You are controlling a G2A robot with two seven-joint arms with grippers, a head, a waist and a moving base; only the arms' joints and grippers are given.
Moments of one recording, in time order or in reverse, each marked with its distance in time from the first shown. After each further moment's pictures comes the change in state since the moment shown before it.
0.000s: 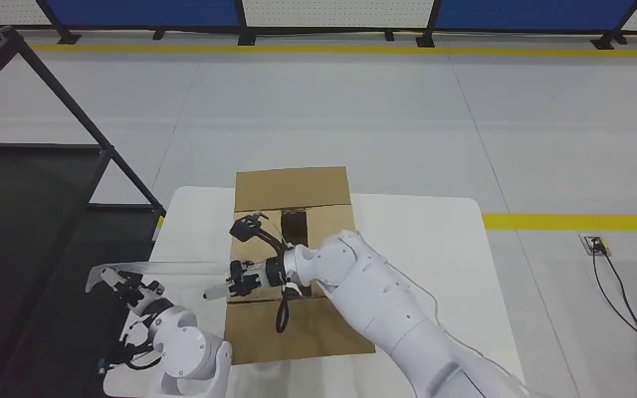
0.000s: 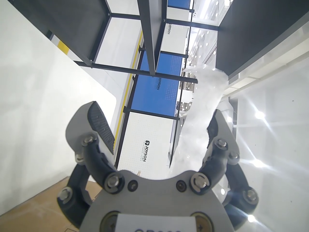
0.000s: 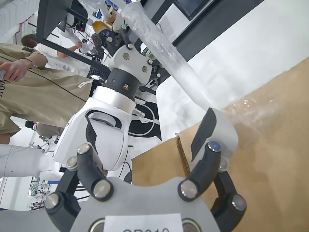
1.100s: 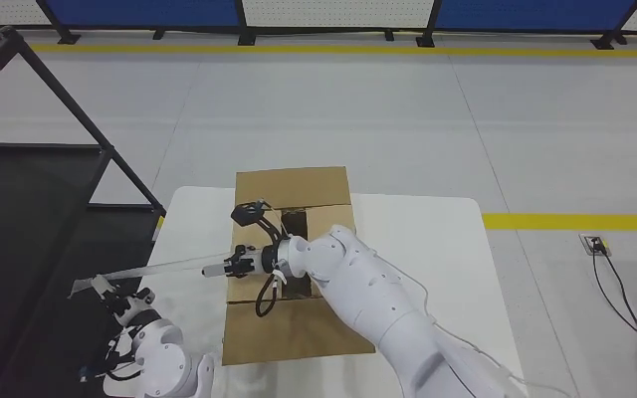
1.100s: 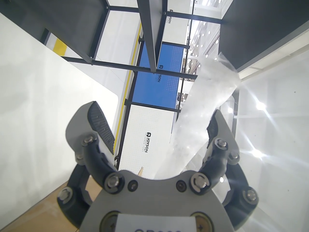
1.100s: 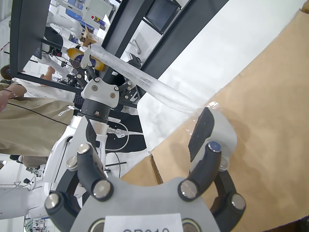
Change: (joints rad) left arm 0.083 -0.017 -0.109 -0.045 0.013 -0.004 -0.184; right arm 0.086 -0.082 -0.025 0.185 -0.057 0.096 -0.158
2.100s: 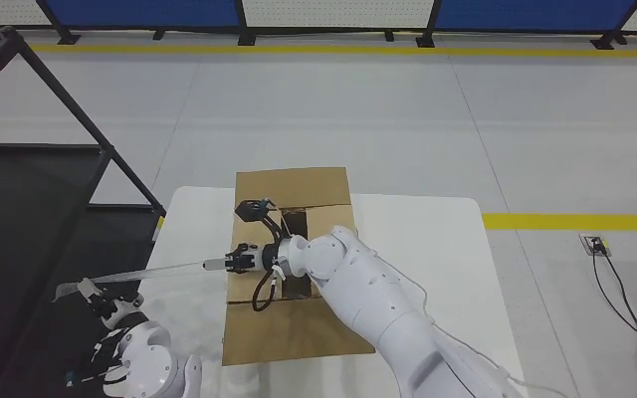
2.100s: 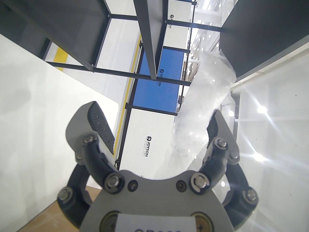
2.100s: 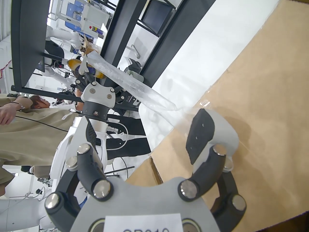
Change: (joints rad) left arm 0.002 -0.015 -0.067 0.000 0.001 0.019 -0.050; right arm 0.005 -0.015 0.044 0.035 0.018 0.030 -0.016
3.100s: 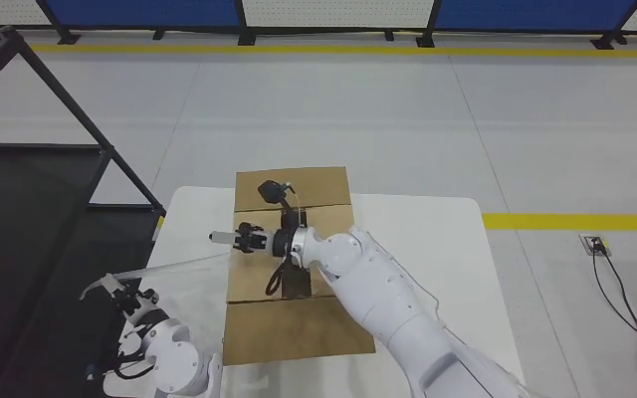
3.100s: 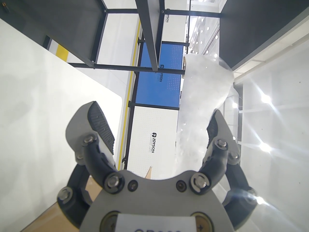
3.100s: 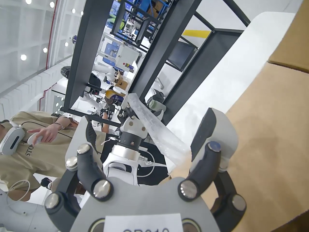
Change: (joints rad) left arm -0.036 -0.029 0.079 0.084 0.134 -0.040 0.072; right arm -0.053 0.054 0.122 -0.085 0.109 -0.113 -0.022
